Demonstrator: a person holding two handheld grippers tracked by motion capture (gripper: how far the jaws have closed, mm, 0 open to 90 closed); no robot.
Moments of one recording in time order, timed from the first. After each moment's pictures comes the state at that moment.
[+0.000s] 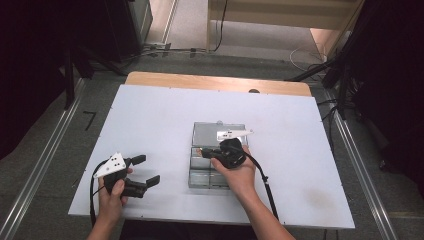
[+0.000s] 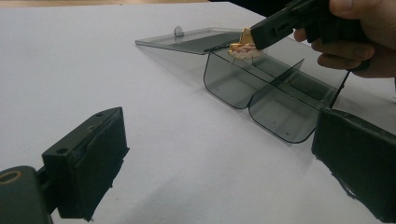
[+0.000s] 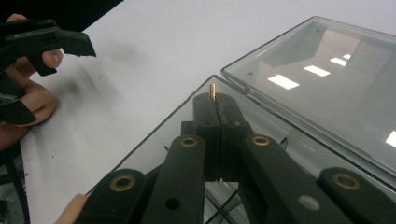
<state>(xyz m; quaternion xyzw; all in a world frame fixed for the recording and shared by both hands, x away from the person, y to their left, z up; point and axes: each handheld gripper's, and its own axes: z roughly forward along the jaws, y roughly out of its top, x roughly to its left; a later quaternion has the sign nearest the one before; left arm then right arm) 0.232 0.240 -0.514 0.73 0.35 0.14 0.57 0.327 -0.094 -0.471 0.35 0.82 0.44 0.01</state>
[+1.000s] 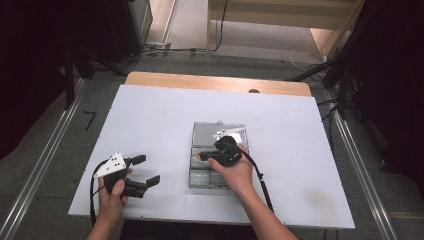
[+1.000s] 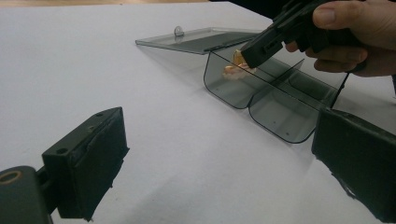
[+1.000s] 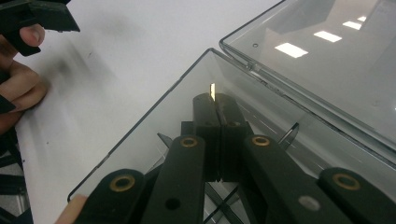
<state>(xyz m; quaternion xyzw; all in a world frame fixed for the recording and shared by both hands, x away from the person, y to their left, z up) 0.232 0.240 -0.514 0.73 0.35 0.14 0.57 0.339 -0.084 -0.478 0.36 0.85 0.39 -0.03</state>
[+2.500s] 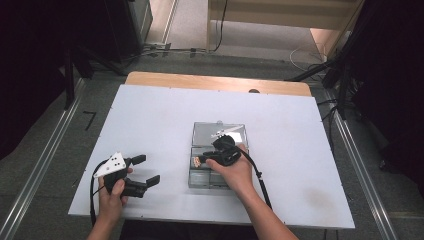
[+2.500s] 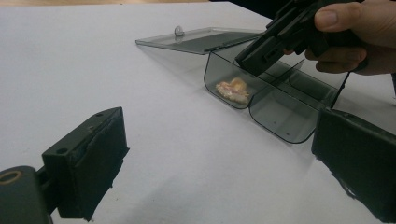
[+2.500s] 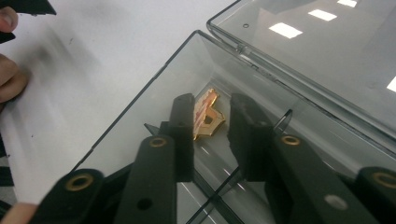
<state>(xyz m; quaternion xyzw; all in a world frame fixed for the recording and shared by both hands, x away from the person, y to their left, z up) 0.233 0.240 -0.515 0.73 0.35 0.14 0.57 0.342 -0.081 -0.479 0.38 0.86 0.35 -0.03</state>
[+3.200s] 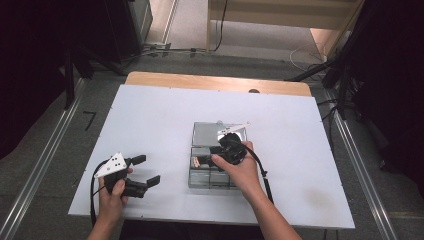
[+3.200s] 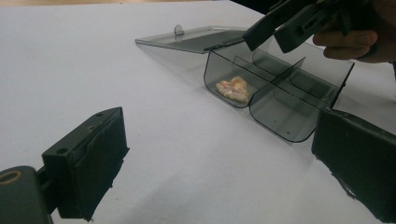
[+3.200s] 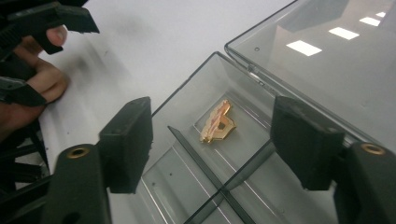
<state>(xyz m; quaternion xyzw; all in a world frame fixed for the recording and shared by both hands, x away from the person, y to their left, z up) 0.233 0.239 -0.515 0.73 0.35 0.15 0.56 0.342 -0.096 -0.465 0.35 0.85 0.40 -0.05</state>
